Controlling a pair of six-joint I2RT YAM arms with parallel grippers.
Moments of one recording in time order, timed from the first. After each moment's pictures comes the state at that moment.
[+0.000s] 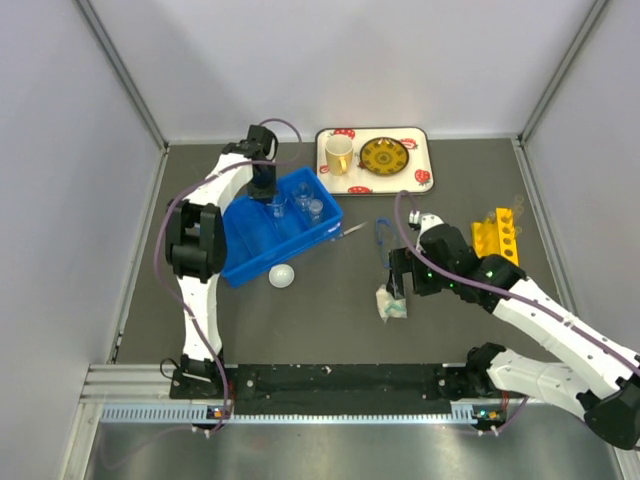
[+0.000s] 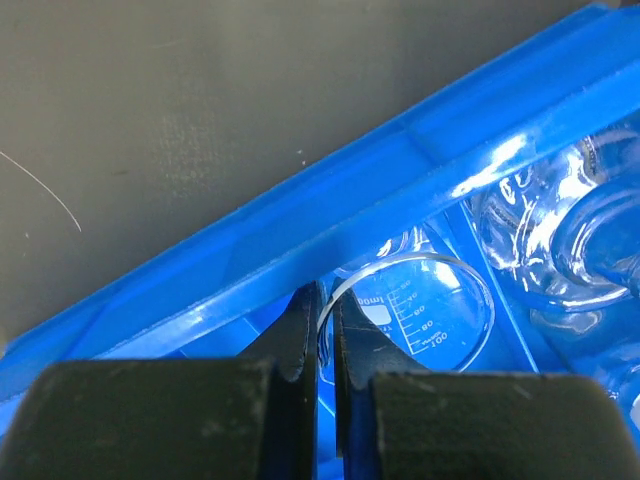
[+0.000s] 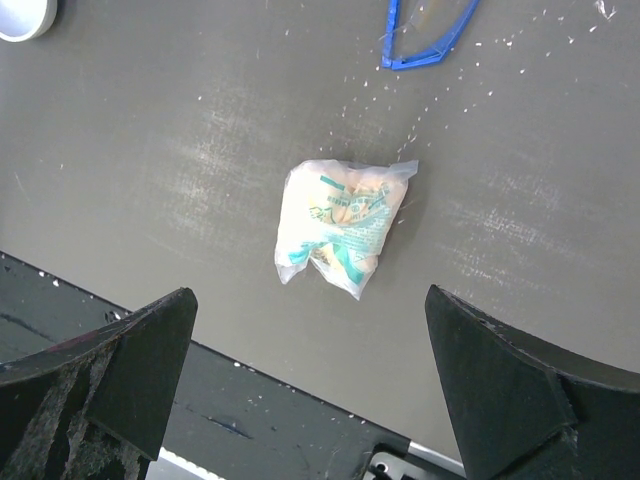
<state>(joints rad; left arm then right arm) -0.22 2.17 1.88 -0.85 -0.06 -0.24 0.71 0.94 0.86 -0.77 0.07 0.44</state>
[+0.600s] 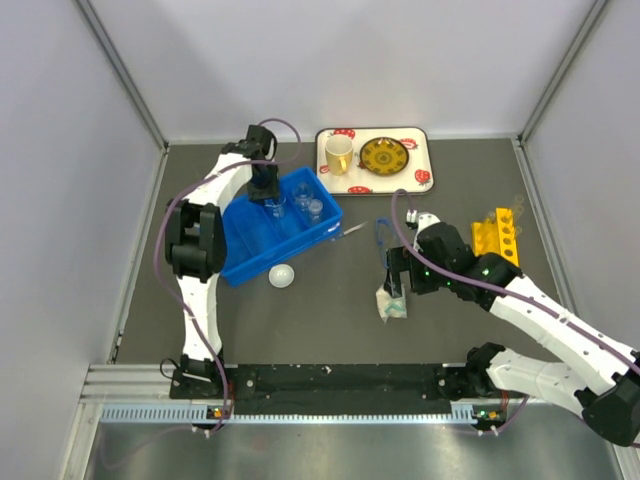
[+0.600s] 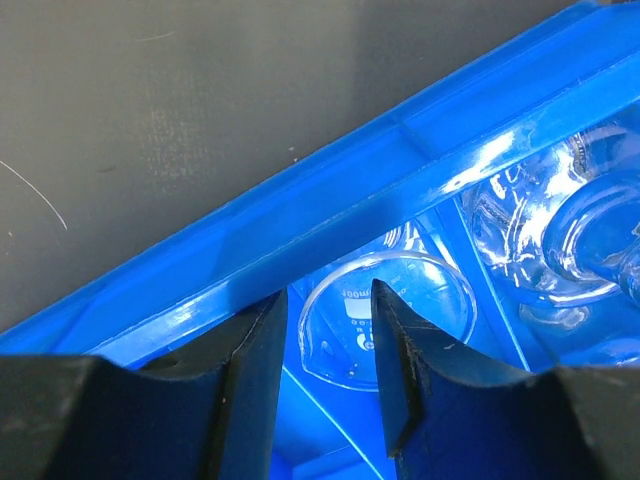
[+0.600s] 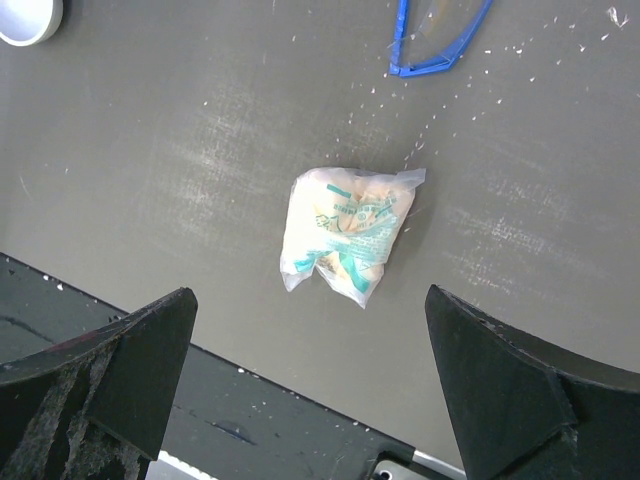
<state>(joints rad) -0.21 2.17 1.88 -0.84 -0.04 -0.26 0.71 0.97 0.86 -0.74 0.06 0.44</state>
